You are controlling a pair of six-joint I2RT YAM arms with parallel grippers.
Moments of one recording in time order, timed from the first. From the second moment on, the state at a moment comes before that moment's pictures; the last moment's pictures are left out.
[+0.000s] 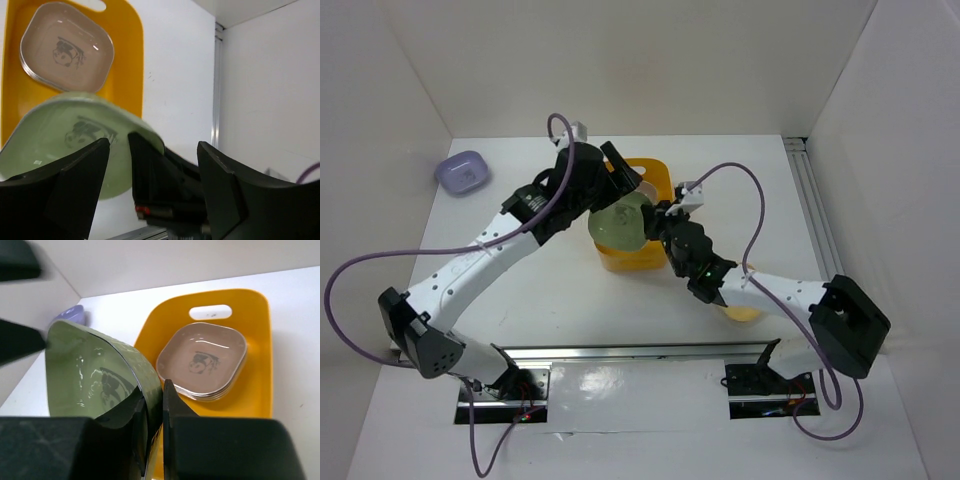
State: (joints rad) left arm -0.68 1.45 1.54 -0.59 -0.28 -1.00; right arm 0.88 1.37 0.73 0.64 0.56 0.38
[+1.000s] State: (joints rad) left arm -0.68 0.87 1.30 -0.80 -0.52 -0.81; right arm 0.49 1.99 1.34 0.33 0.30 0.46
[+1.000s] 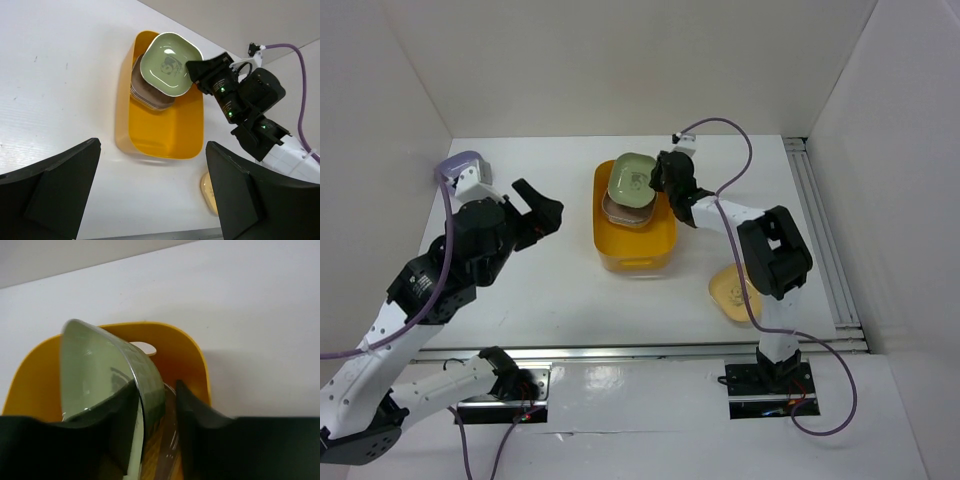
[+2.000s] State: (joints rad) left arm 0.10 1.86 1.86 -0.61 -0.20 -0.63; right arm 0.53 1.10 0.97 0.12 0.11 0.36
